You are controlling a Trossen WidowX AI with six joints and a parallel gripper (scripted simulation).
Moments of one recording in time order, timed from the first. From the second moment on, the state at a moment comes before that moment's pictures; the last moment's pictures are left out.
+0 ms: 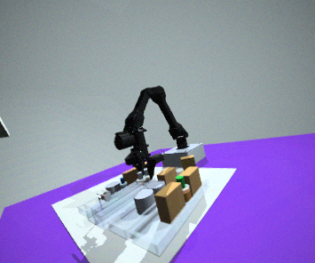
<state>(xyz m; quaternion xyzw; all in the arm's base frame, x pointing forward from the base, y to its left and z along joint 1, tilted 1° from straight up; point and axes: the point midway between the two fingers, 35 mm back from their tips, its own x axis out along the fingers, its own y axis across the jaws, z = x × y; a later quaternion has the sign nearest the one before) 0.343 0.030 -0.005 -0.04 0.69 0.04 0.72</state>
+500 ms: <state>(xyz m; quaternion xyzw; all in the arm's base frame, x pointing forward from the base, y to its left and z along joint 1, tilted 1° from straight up) 0.342 0.030 -0.005 -0.04 0.69 0.04 0.72</state>
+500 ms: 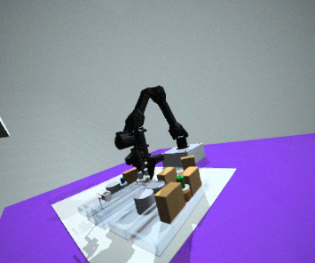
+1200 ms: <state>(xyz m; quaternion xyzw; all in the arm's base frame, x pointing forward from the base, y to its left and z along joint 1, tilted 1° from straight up) 0.341 0.030 0.013 -0.04 0.69 0.04 0.72</state>
